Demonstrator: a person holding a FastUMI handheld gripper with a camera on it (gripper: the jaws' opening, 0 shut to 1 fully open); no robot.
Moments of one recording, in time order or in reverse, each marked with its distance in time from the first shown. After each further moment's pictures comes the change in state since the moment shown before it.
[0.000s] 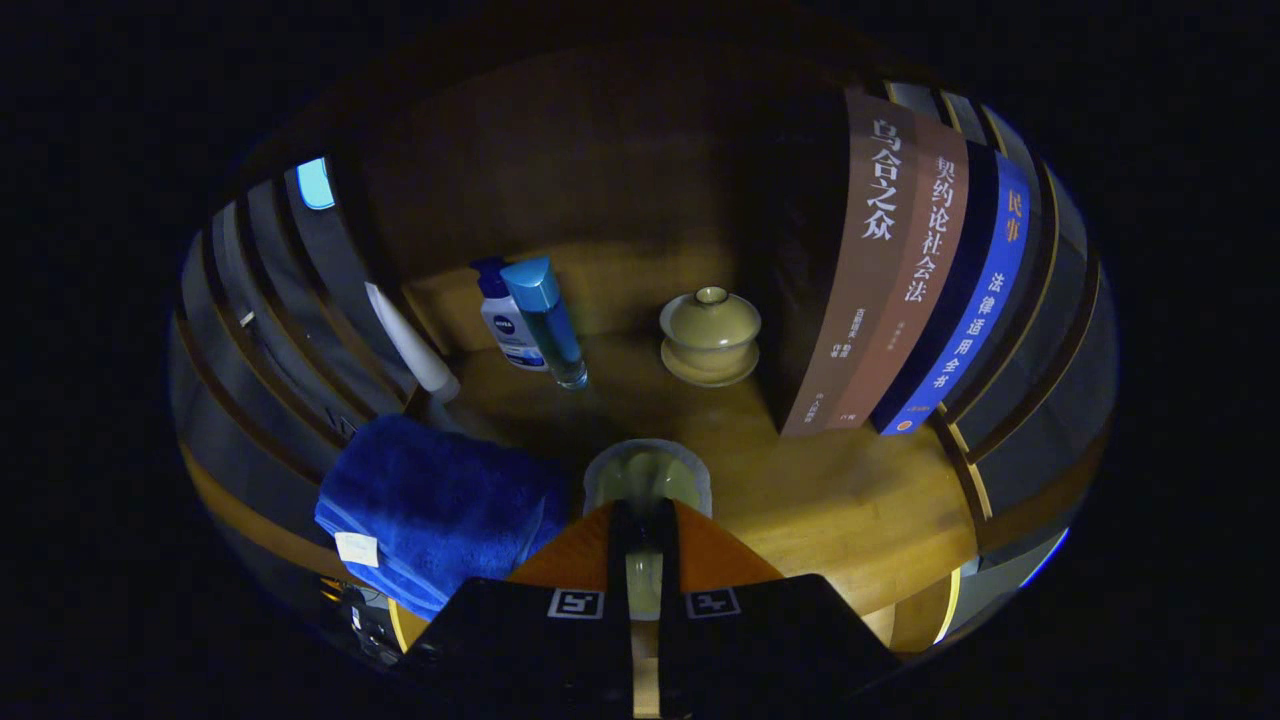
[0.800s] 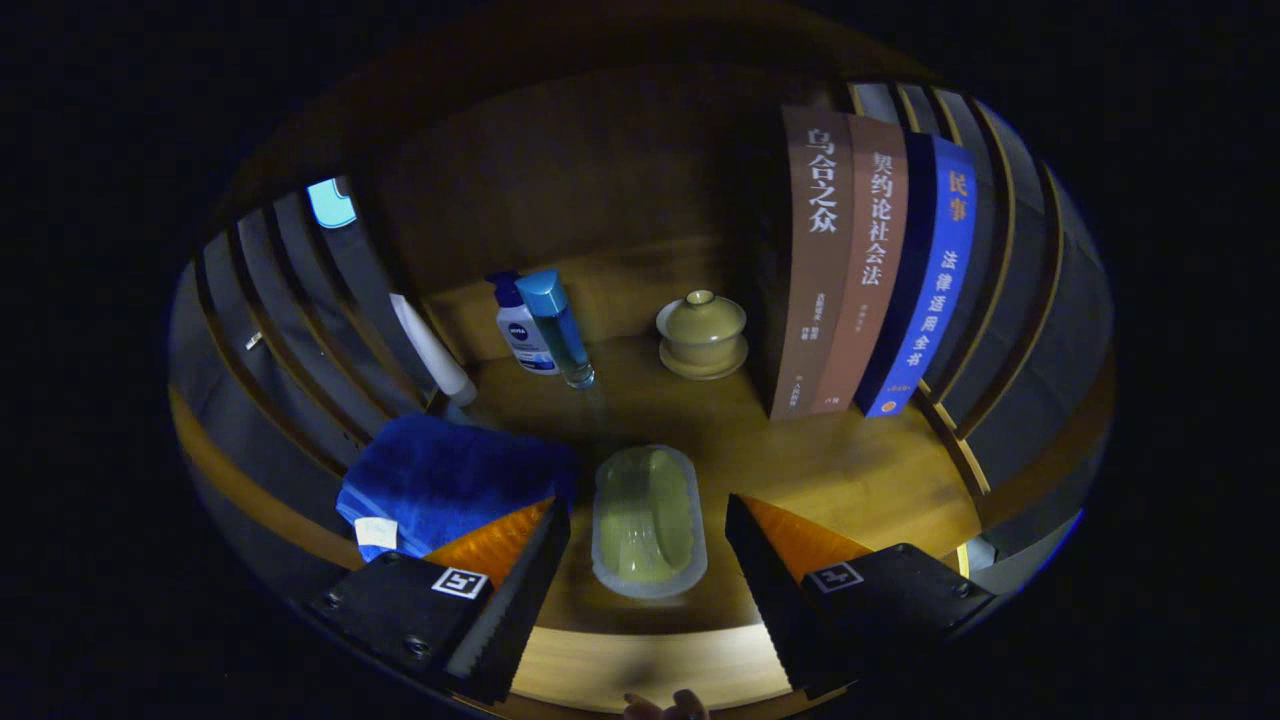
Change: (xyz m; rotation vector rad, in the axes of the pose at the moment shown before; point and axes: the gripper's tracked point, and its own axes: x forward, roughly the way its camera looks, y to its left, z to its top) arm -0.041 -0.003 -0.020 0.030 -0.081 0.029
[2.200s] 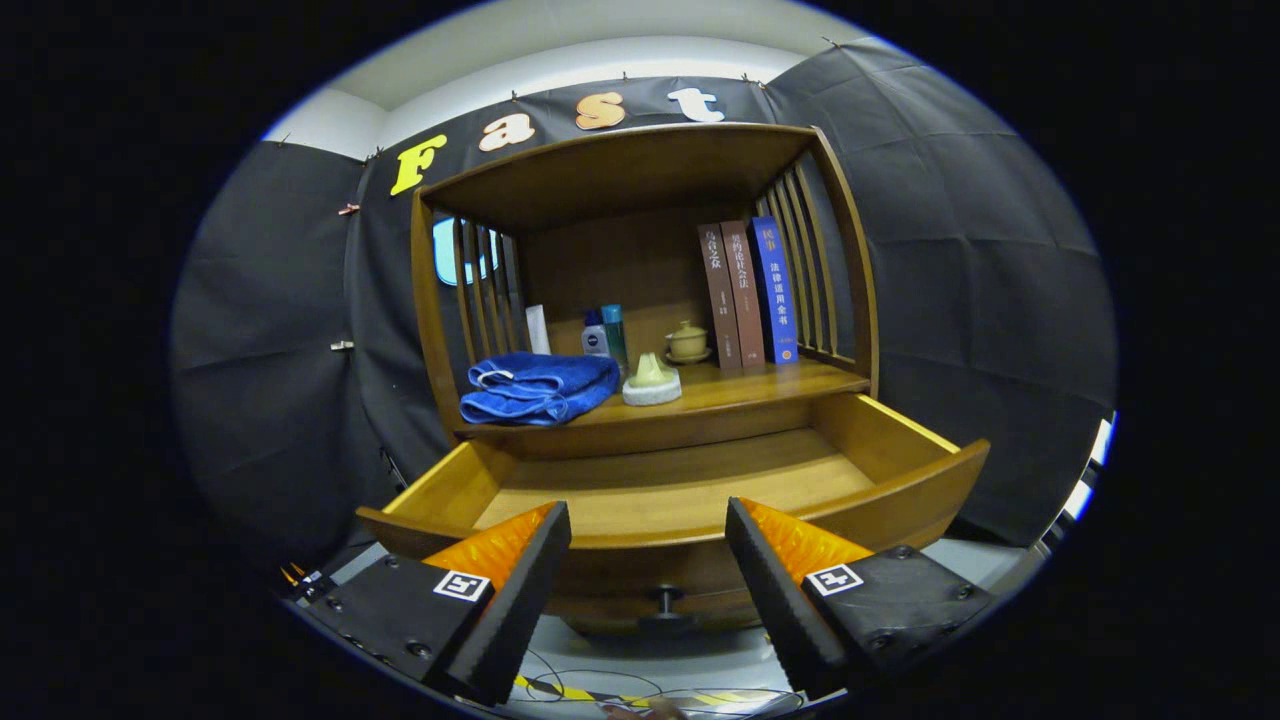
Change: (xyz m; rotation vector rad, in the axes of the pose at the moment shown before) arm -0.185 -0.025 -0.238 -0.047 -0.515 0.063
